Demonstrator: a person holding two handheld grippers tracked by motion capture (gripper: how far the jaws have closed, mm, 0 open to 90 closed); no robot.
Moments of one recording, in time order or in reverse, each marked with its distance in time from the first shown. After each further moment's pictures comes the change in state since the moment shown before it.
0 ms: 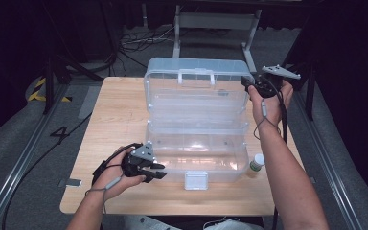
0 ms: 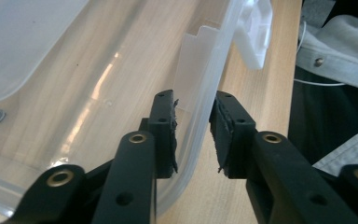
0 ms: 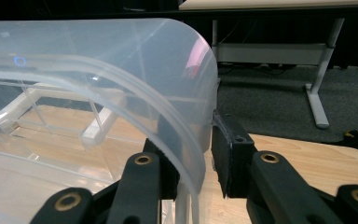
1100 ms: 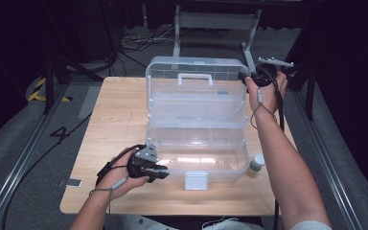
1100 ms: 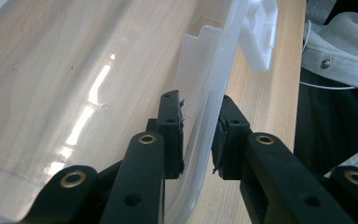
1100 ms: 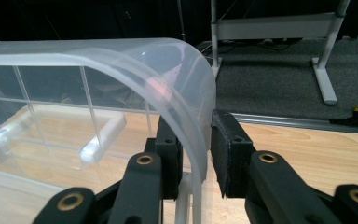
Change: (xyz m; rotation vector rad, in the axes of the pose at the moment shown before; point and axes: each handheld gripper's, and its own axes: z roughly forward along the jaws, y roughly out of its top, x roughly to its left) left arm 0.001 0.001 0.010 0.003 -0.012 0.008; right arm -0.014 0.012 0.039 0.092 0.002 0.066
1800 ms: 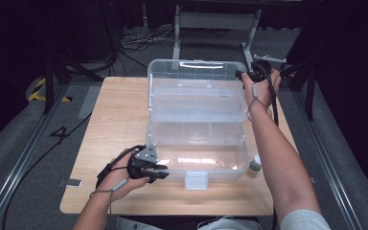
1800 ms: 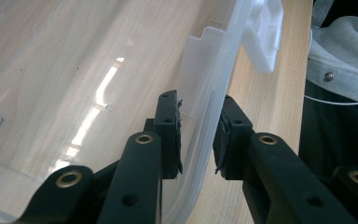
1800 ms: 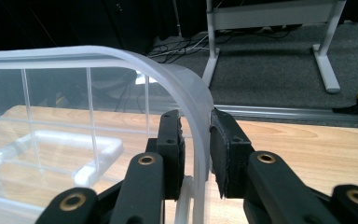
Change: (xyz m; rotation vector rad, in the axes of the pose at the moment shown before) left arm -0.003 -0.001 0.000 -0.015 0.034 -0.009; right arm -0.012 0.001 0.037 0.038 -0.011 0.038
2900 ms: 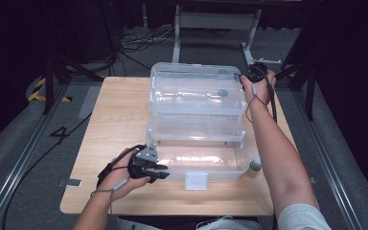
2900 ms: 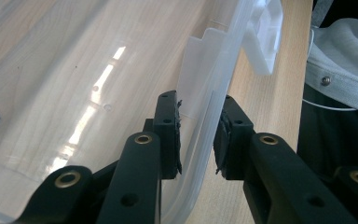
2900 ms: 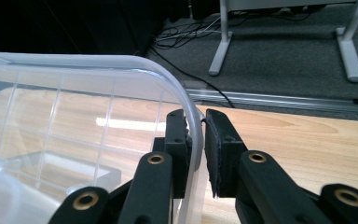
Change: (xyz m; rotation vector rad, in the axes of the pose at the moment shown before) left arm 0.000 0.002 0.001 0.012 -0.008 -0.014; right arm -0.029 -0.012 0.042 0.068 0.068 -0.016
